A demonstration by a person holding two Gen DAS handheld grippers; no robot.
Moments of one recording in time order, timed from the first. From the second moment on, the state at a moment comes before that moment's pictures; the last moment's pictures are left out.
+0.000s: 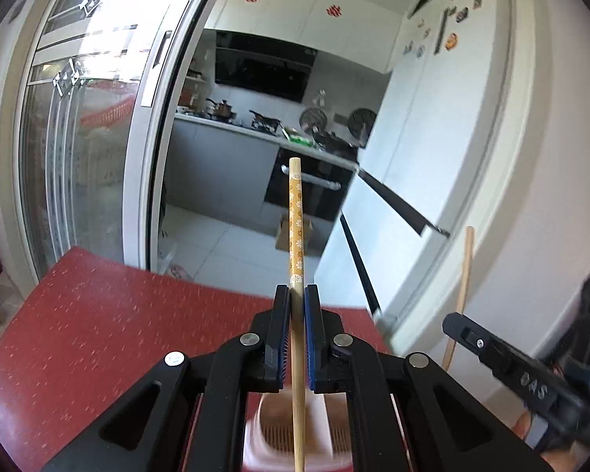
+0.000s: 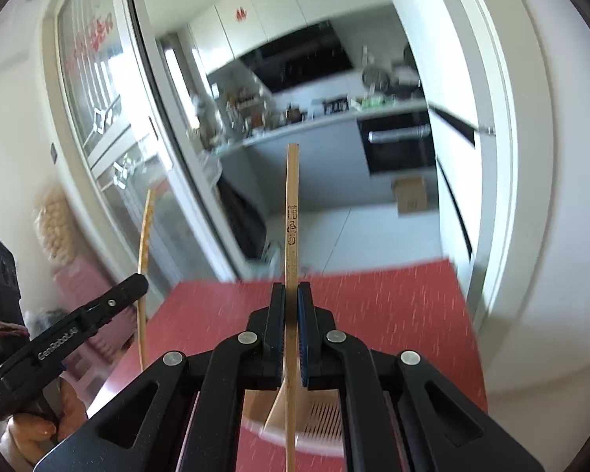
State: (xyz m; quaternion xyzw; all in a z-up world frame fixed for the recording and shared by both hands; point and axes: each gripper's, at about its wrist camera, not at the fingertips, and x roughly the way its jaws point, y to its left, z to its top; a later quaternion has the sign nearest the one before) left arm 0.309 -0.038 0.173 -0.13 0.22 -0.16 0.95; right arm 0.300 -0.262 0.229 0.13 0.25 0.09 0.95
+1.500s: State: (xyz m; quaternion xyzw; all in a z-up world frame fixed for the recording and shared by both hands) left arm 0.282 -0.045 0.079 -0.06 0.26 -0.07 0.96; right arm 0.299 -0.224 0.119 0.02 0.29 0.11 0.95
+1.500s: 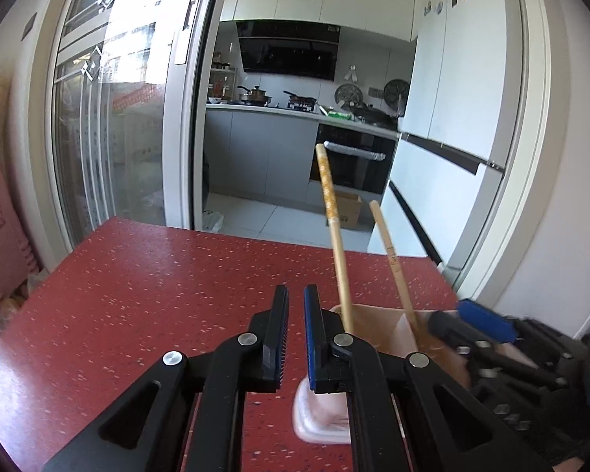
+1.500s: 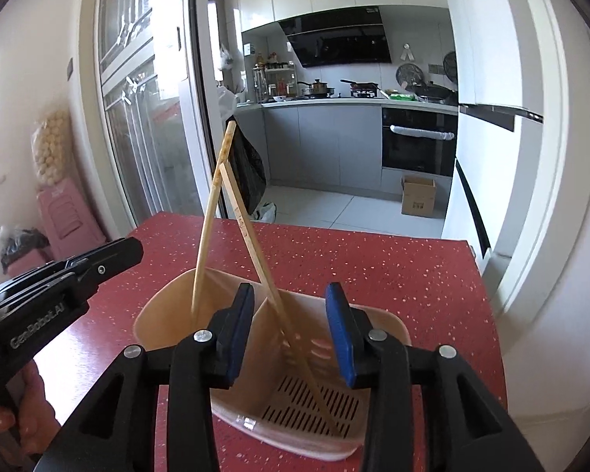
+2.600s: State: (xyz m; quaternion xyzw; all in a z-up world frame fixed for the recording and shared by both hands) left arm 0.355 -0.077 0.102 -0.06 0.26 -0.15 0.95; right arm 0.231 -0.277 0.142 0.11 0.28 0.10 0.95
